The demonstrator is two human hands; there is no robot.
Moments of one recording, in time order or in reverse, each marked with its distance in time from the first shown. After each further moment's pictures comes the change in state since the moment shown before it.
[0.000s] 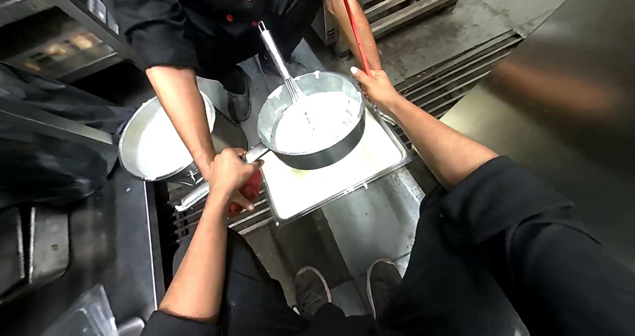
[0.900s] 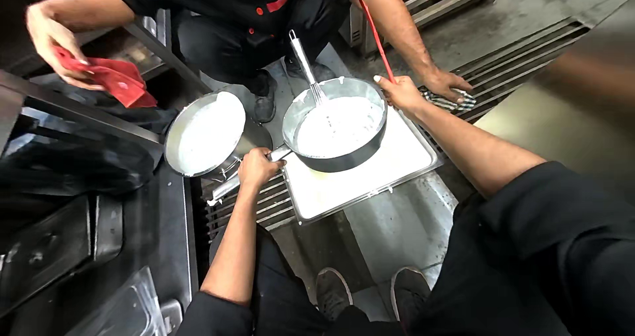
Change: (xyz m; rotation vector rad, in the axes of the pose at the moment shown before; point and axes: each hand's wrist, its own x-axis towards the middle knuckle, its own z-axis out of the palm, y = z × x) left_hand 0.009 -0.002 -0.001 -0.022 -0.045 -0.068; right_hand 0.002 0.016 0.009 -0.015 -0.009 0.016
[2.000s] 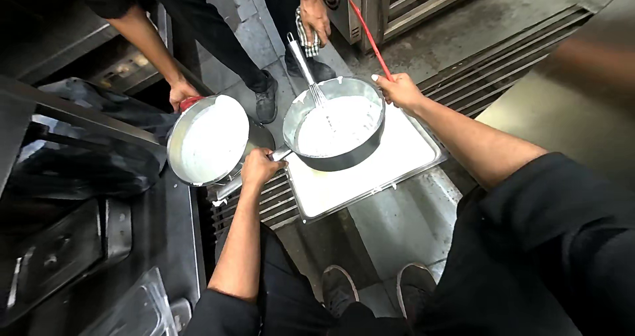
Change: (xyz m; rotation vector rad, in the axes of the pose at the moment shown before) left_hand 0.008 -0.011 0.004 -0.073 -0.006 0.018; right_hand -0.002 -0.002 0.004 -0.069 -0.020 0.019
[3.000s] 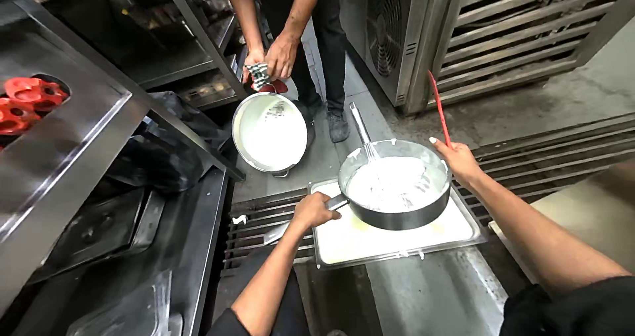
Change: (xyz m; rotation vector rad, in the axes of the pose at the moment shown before) left_hand -0.022 0.029 0.007 -0.002 -0.304 0.113; right_hand 0.000 0.003 -0.022 -0.029 0.140 -0.023
